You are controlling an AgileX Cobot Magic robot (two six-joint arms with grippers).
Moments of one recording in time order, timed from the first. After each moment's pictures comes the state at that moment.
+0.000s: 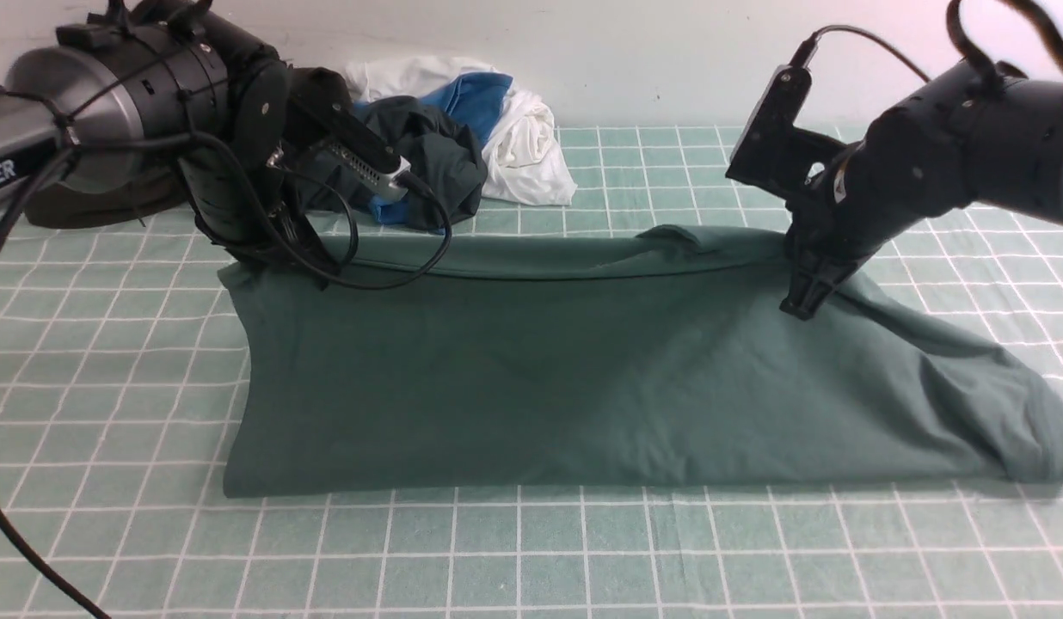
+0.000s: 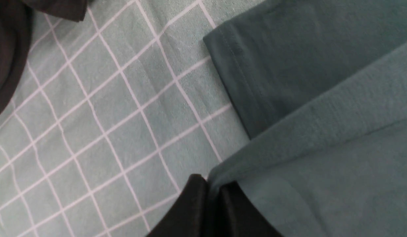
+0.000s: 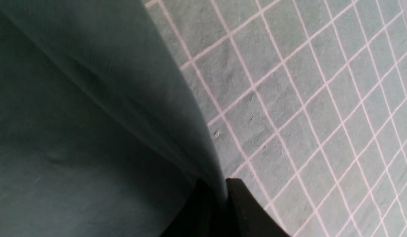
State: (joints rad) right arm 0.30 1.94 -1.48 -0.36 0.67 -0.46; left arm -0.23 1.97 -1.60 0.38 0.87 0.16
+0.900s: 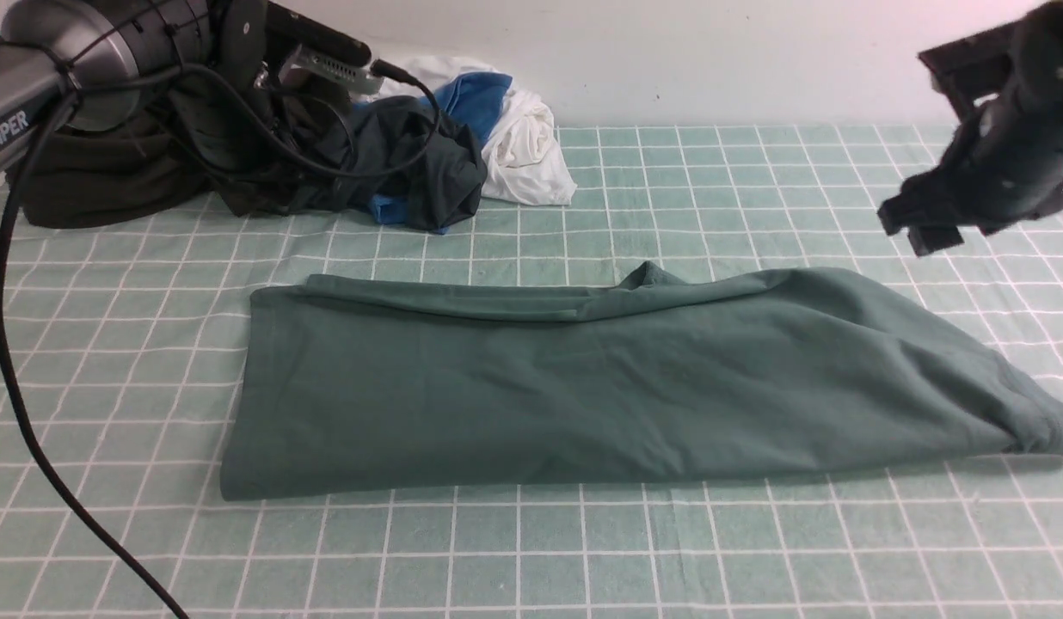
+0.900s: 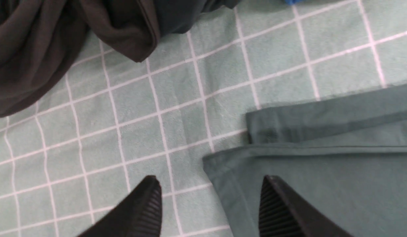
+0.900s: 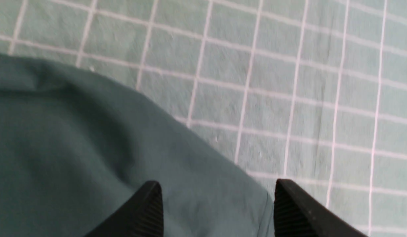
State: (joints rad) right arm 0.07 1.84 -1.51 -0.24 0.95 0.09; left arm -0.20 2.02 -1.85 0.29 0.97 0.01
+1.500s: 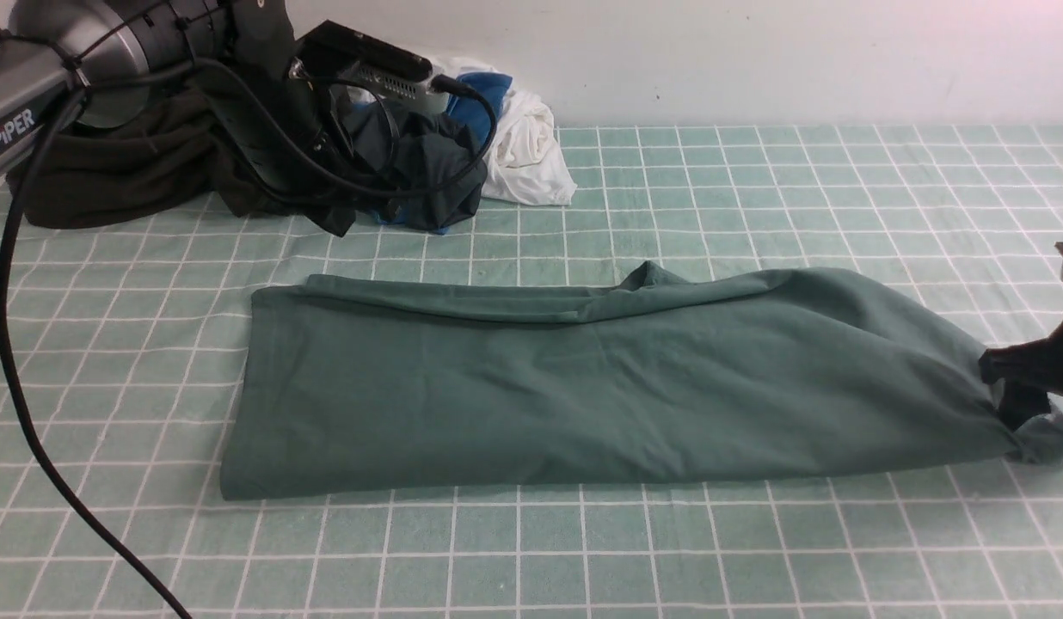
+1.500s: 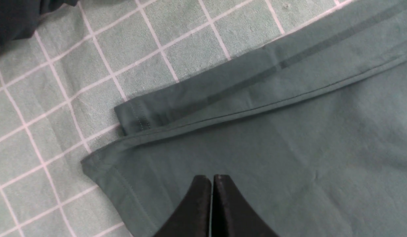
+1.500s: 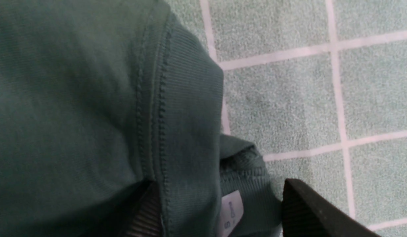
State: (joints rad) right arm -0.19 1.96 -1.24 -0.08 0.80 0.08; left arm -0.22 2.01 -1.85 -0.01 1.03 0.26
